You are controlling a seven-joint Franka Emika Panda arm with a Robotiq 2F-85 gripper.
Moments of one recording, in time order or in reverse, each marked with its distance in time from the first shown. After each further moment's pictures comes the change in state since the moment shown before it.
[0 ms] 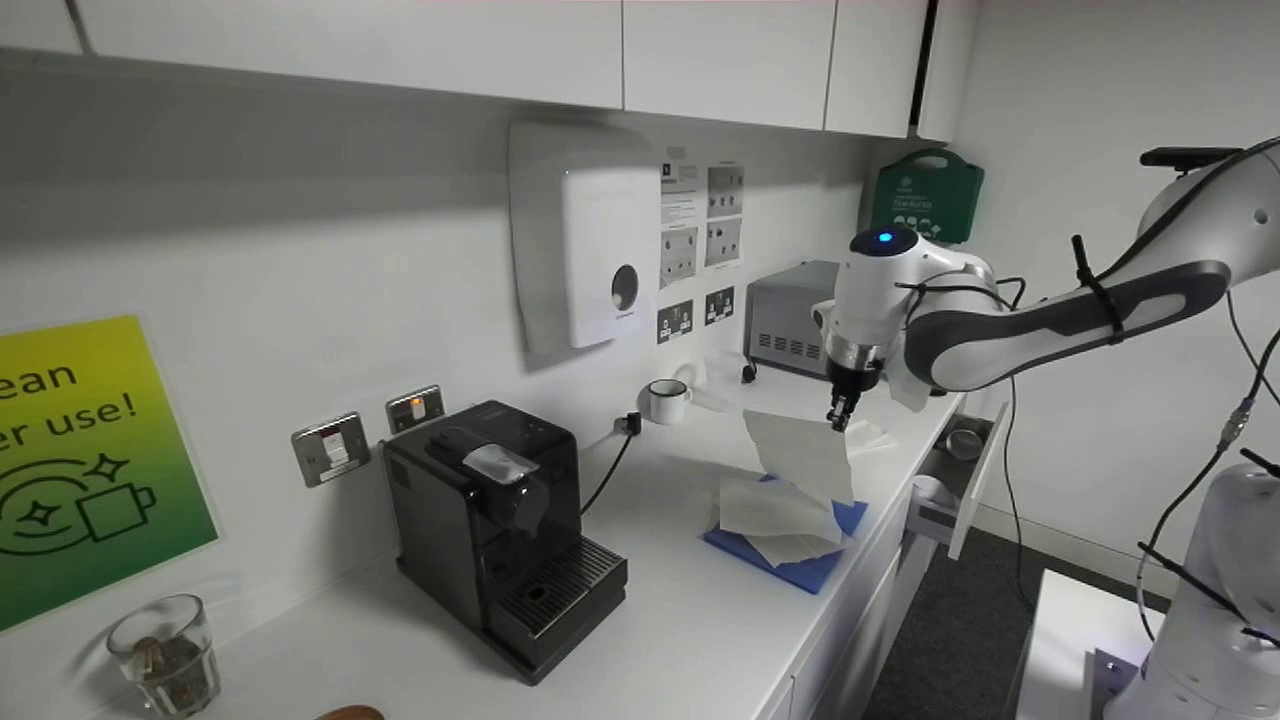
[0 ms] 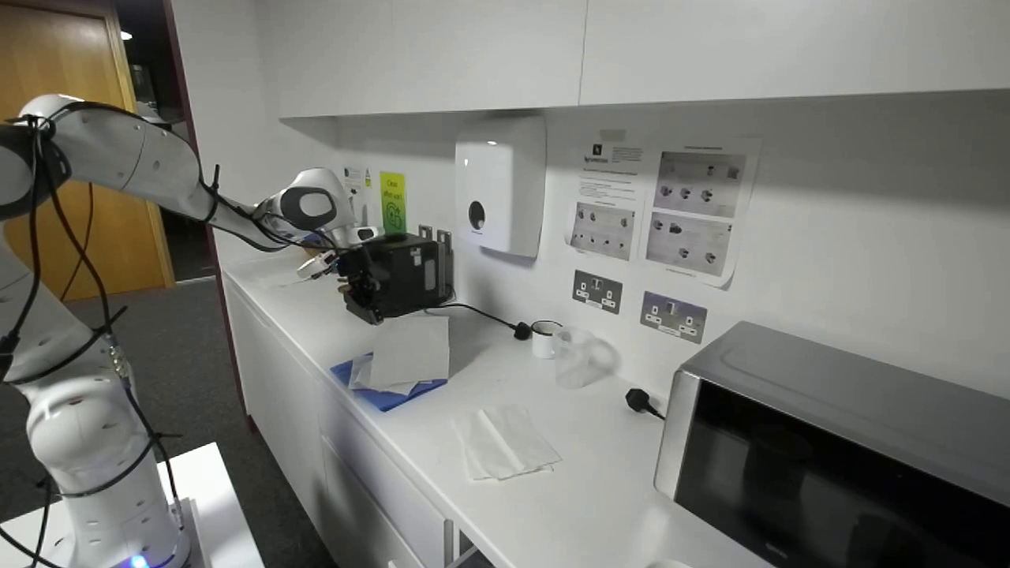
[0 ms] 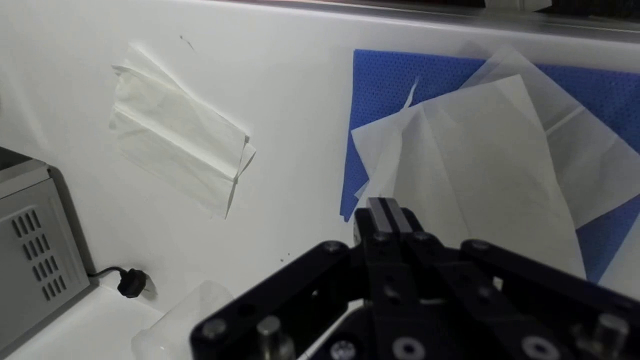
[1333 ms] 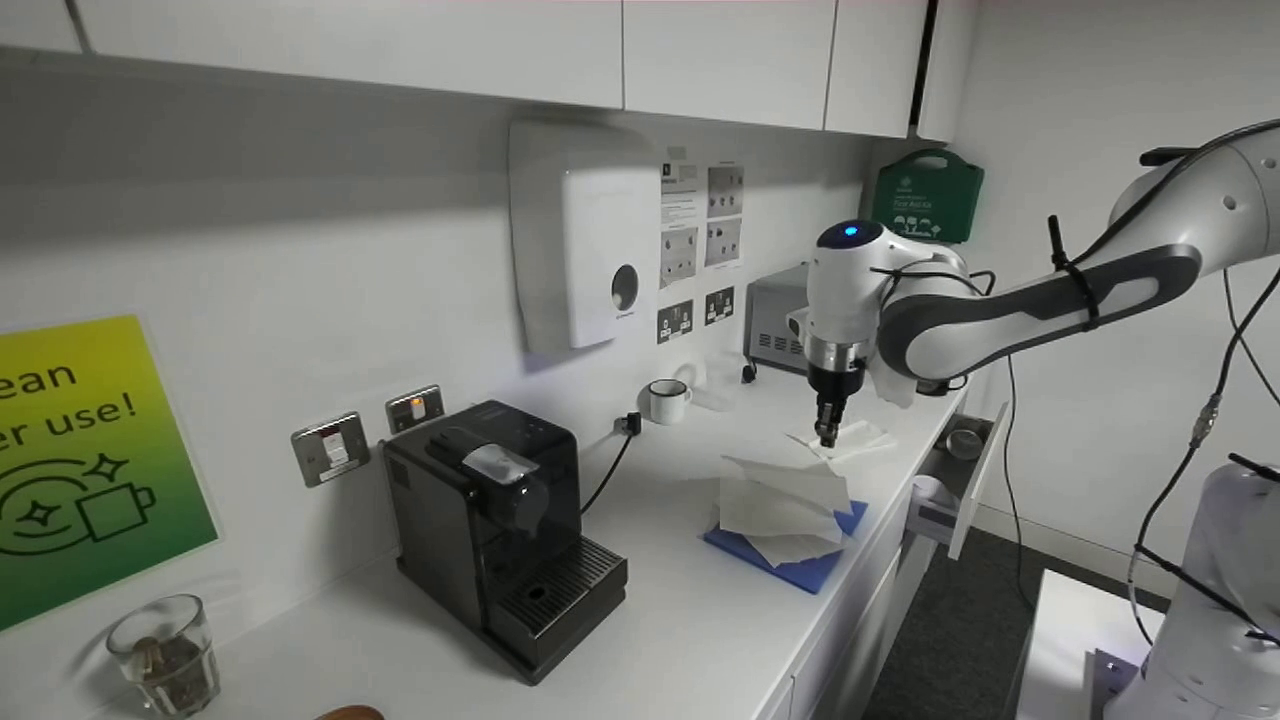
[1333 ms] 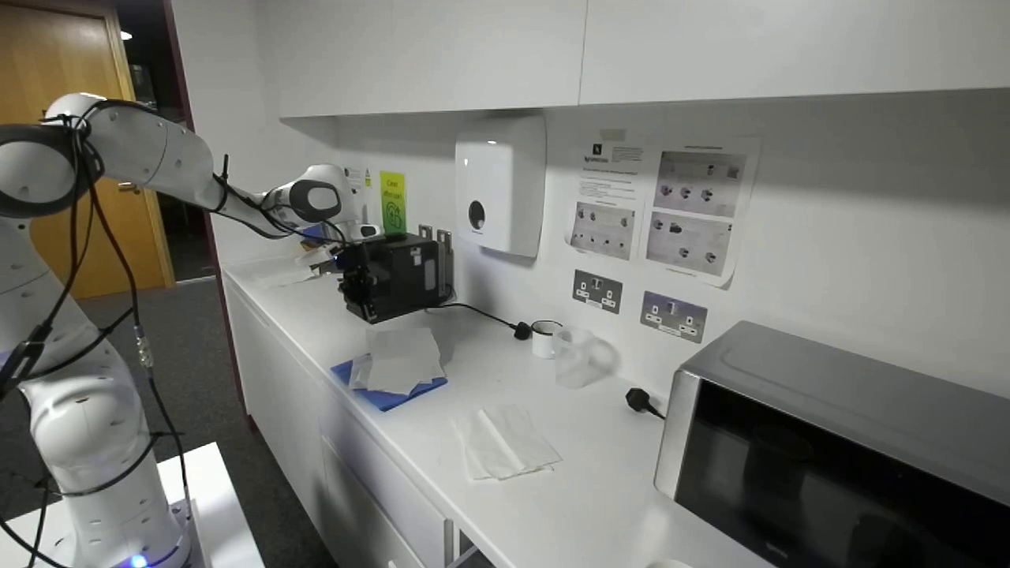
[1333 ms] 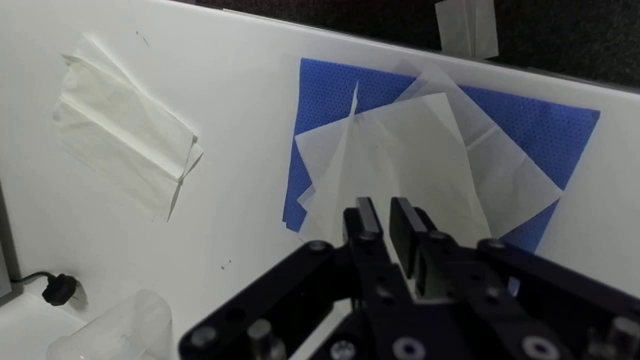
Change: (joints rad) arm 0.059 0.090 0.009 0.115 0.085 -0.120 -0.079
